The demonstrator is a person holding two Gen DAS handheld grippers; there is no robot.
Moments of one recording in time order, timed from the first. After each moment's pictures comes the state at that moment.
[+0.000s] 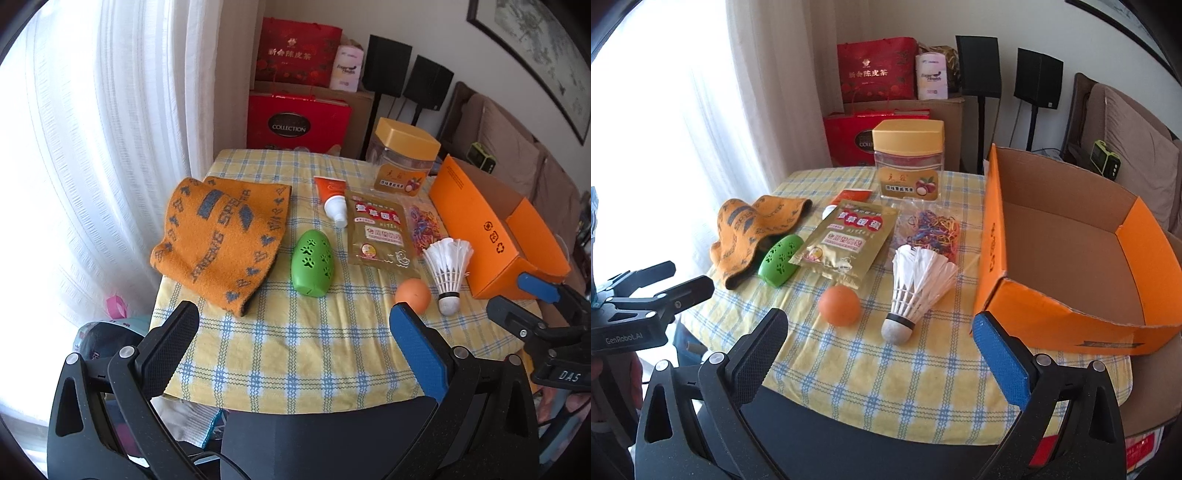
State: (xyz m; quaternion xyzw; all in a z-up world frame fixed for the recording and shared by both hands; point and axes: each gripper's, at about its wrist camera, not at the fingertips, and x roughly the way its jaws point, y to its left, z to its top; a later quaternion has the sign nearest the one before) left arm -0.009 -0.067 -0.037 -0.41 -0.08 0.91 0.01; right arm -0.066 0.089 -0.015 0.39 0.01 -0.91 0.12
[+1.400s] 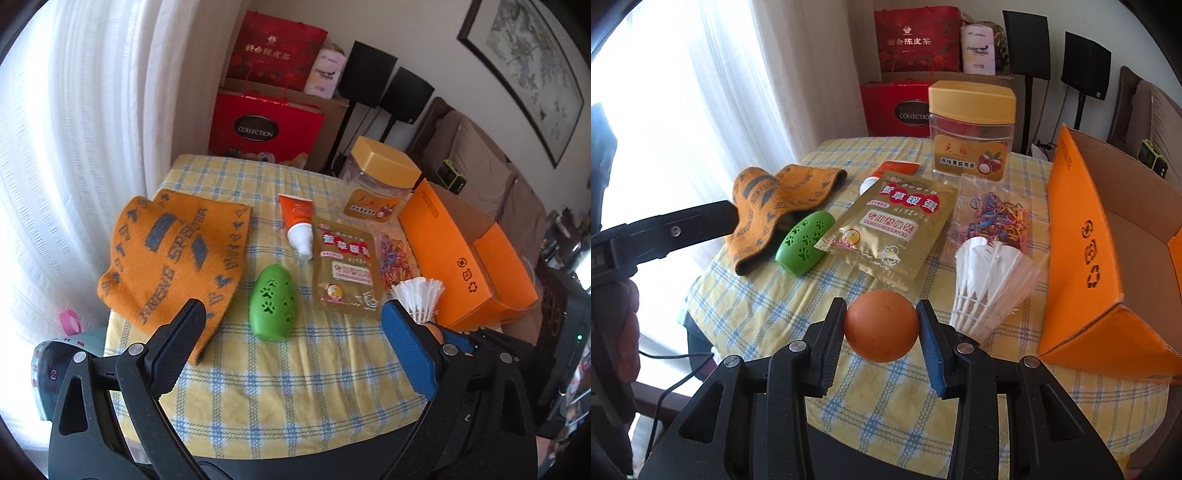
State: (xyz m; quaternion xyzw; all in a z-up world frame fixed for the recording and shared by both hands) left arm -0.061 -0.063 -0.030 -0.41 -0.13 0.90 0.09; right arm -0.100 0.063 -0.047 0.42 0.02 -0.89 0.18
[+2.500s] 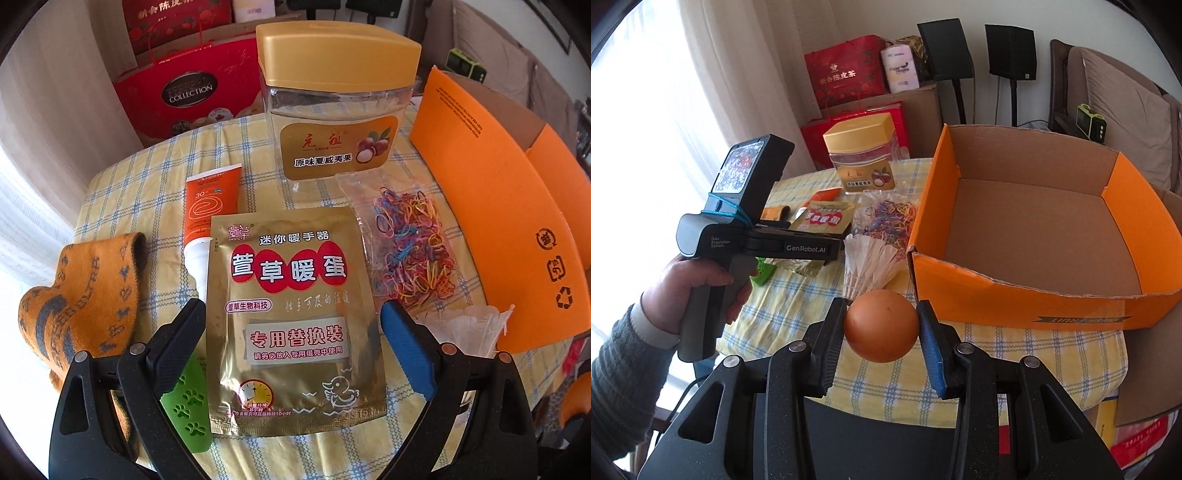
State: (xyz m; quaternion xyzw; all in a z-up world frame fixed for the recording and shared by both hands) left arm -0.163 0.059 -0.089 -0.52 0.06 0.85 0.07; right arm -0.055 0.164 -0.014 0.40 -0.06 -0.91 0.12
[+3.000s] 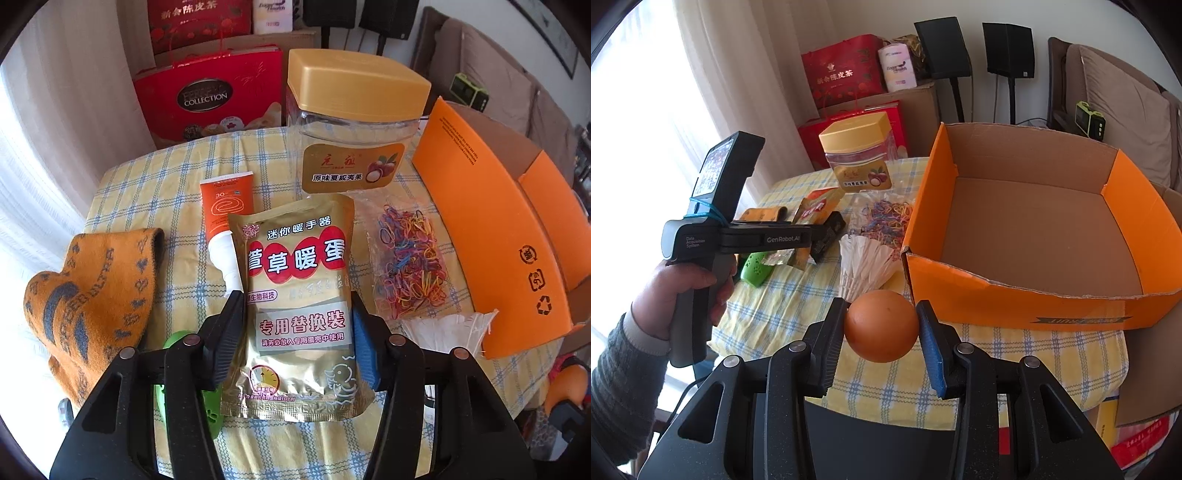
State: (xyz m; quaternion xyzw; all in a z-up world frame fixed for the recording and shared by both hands) left arm -0.155 0.040 -0.073 -0.50 0.01 0.86 0.07; right arm -0.058 0.167 -0.015 0.40 -0.06 -0.91 0.12
